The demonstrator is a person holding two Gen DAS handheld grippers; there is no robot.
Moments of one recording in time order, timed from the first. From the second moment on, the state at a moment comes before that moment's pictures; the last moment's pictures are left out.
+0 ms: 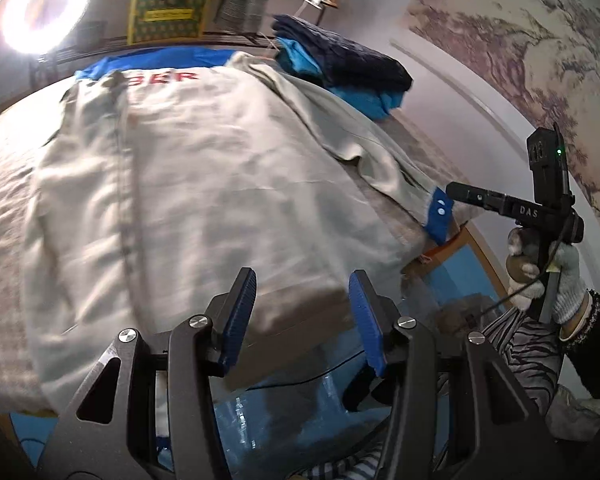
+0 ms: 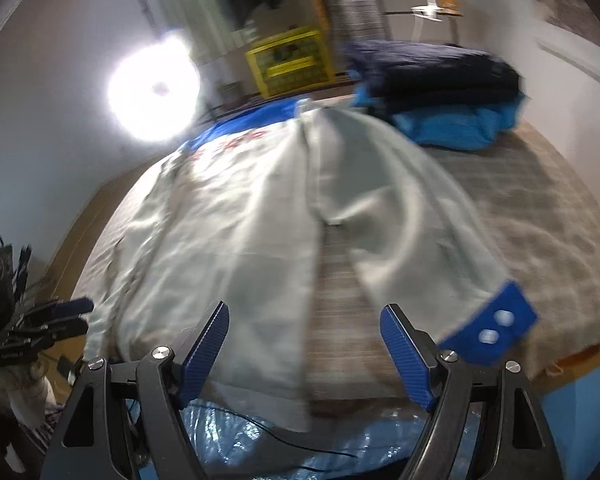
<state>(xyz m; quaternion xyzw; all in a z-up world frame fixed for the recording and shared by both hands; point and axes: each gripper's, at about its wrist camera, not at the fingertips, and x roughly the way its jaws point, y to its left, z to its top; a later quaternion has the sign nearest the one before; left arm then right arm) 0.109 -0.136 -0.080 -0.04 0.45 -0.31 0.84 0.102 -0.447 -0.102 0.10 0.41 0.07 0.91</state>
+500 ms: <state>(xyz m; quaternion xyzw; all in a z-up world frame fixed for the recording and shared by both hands) 0.161 -0.216 -0.119 -0.05 0.50 -0.33 0.80 0.107 -0.595 -0.151 0.23 0.42 -0.07 0.87</state>
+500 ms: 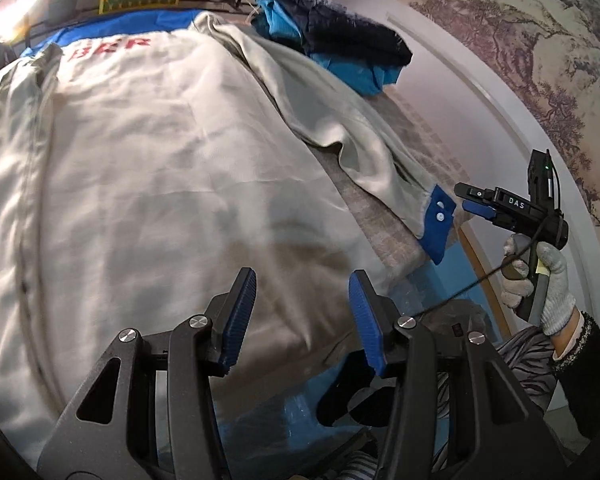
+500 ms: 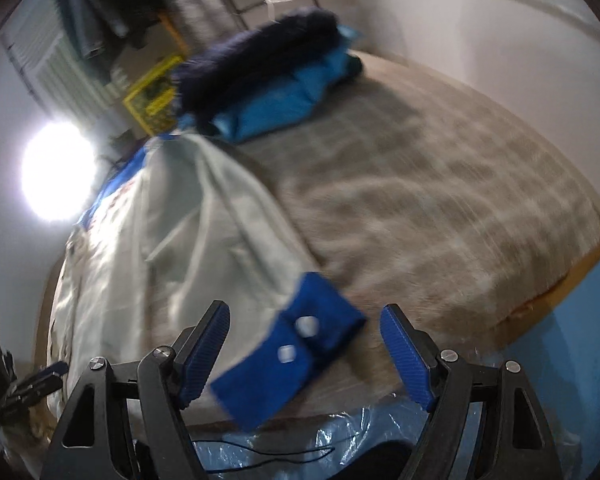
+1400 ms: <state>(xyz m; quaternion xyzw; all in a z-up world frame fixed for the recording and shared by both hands) 0.205 -0.228 -0.136 -0.11 0.51 -0.32 0.79 0.110 -0.594 -0.143 0.24 0.41 -0.01 0.88</state>
